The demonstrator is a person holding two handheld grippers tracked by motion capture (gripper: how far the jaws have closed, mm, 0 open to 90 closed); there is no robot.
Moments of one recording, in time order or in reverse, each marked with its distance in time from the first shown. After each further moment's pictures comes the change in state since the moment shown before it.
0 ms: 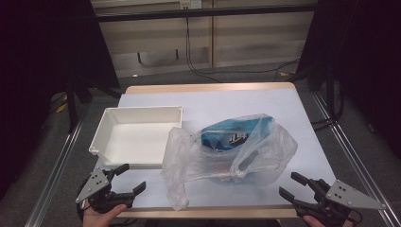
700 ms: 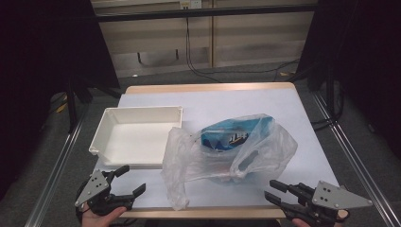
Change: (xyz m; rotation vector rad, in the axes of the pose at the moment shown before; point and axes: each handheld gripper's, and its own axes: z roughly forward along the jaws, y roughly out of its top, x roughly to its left) left arm -0.005 0.001 -0.004 0.006 0.007 0.019; right arm 0.033 0.030 0.014 0.017 0.182 -0.052
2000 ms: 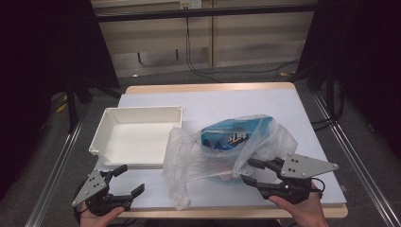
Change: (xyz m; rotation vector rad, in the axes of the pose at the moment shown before) left arm 0.002 0.001 -0.003 -0.005 -0.008 0.002; right arm -0.005 0.056 0.055 0.092 0.069 -0.102
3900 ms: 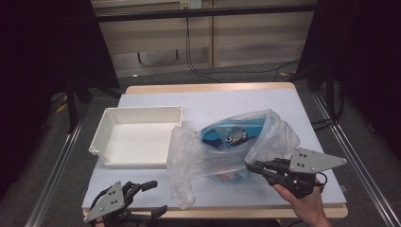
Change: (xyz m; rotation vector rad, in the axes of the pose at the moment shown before) left arm -0.068 0.031 0.010 -0.015 -0.323 0.066; right arm -0.011 0.008 -0.004 -0.096 0.054 -0.015
